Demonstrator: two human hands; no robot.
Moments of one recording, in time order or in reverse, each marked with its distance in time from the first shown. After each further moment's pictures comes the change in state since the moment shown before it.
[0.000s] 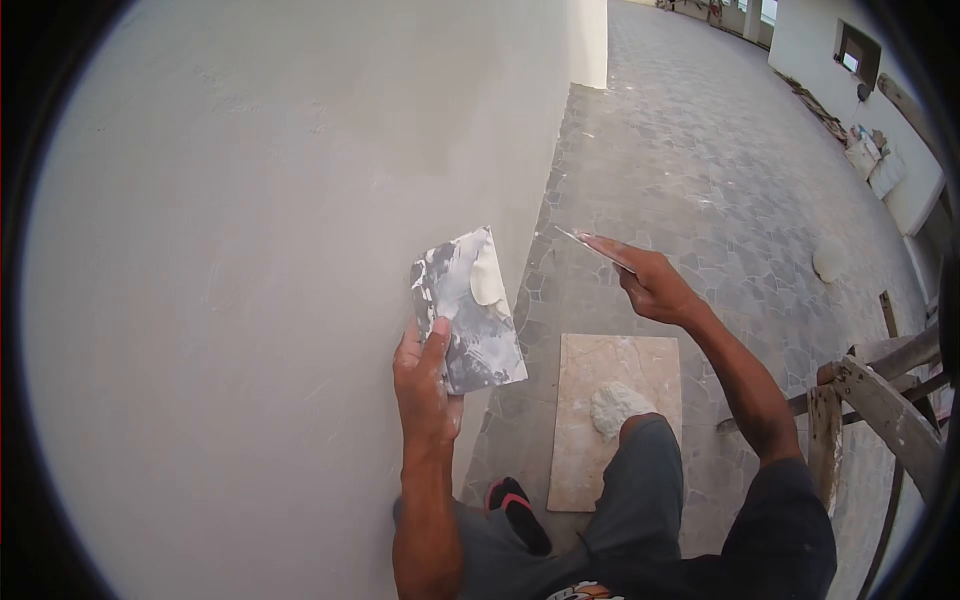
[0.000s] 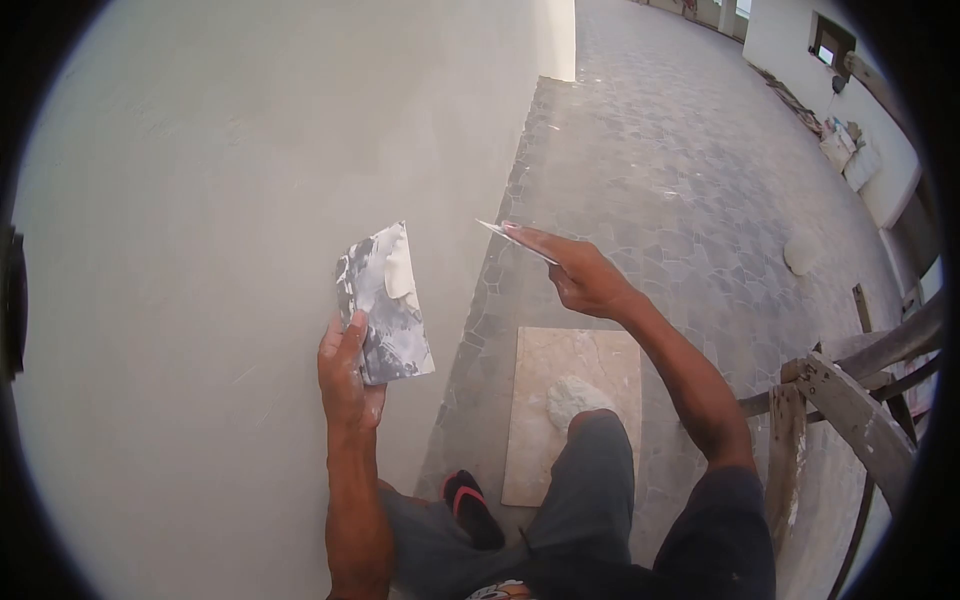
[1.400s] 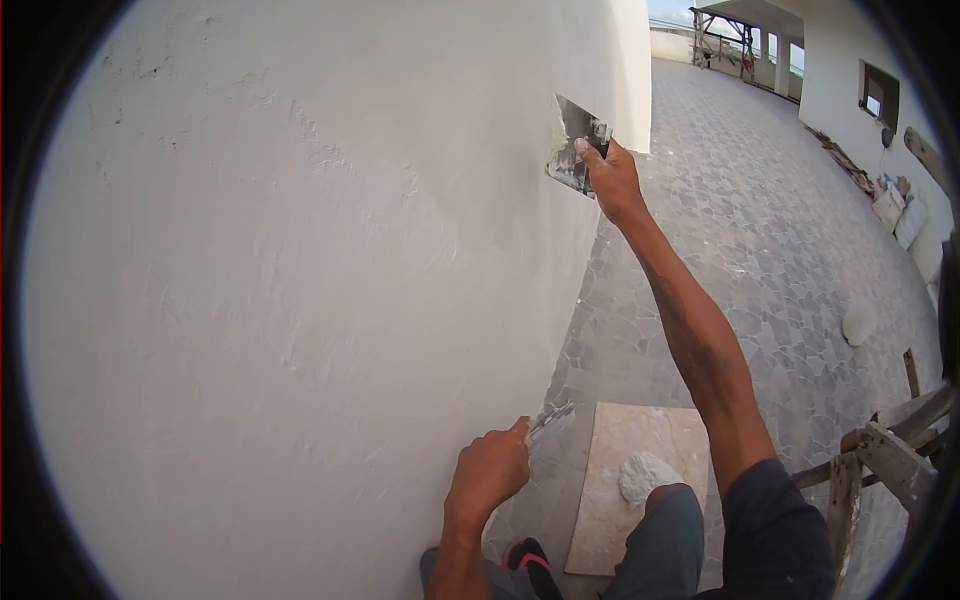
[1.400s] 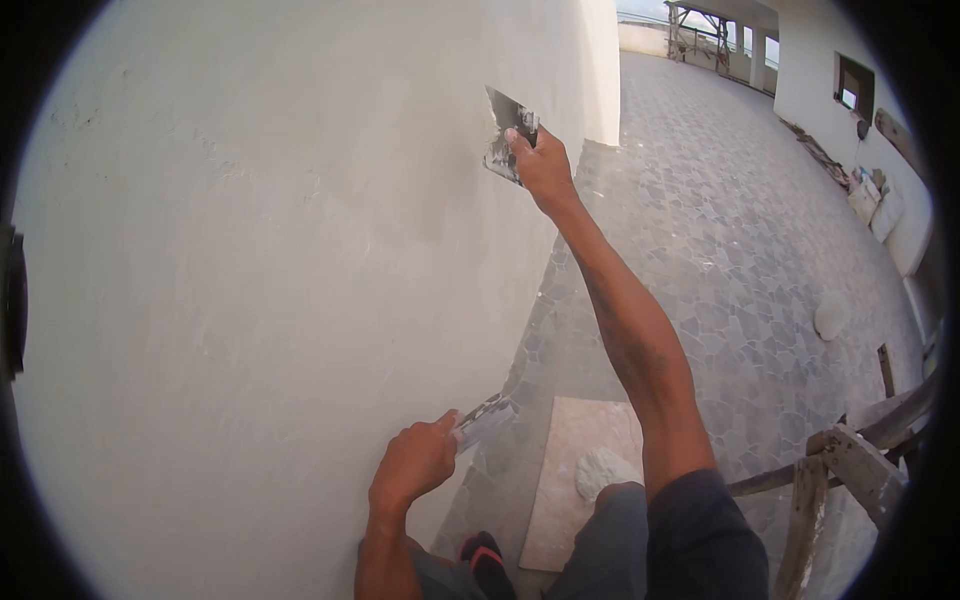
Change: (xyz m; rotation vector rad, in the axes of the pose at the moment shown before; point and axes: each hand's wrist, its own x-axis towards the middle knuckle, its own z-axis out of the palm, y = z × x) left_hand -0.004 0.004 -0.023 1.781 -0.353 -0.149; right_hand 0.256 -0.021 -0.027 0.785 0.661 -0.282
